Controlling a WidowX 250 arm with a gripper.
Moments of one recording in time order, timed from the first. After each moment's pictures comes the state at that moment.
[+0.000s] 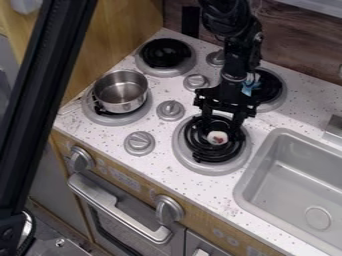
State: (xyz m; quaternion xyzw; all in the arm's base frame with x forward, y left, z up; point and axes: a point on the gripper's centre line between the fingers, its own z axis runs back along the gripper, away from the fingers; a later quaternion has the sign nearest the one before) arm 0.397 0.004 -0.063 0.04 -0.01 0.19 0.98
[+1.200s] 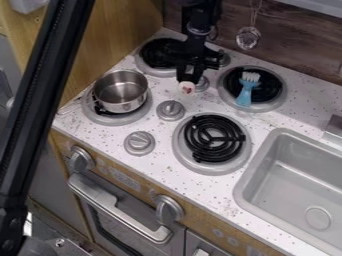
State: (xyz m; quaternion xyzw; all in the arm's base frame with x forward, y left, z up) arm 0.453 0.107 -0.045 0.08 -0.02 0.24 0.97
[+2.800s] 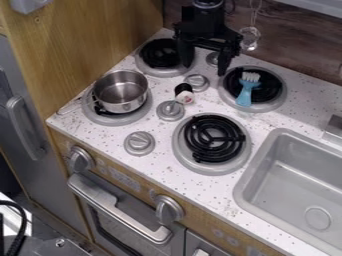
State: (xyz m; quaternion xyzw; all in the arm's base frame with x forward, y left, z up) arm 0.393 0.028 0.046 0.00 -0.07 0.05 1.00
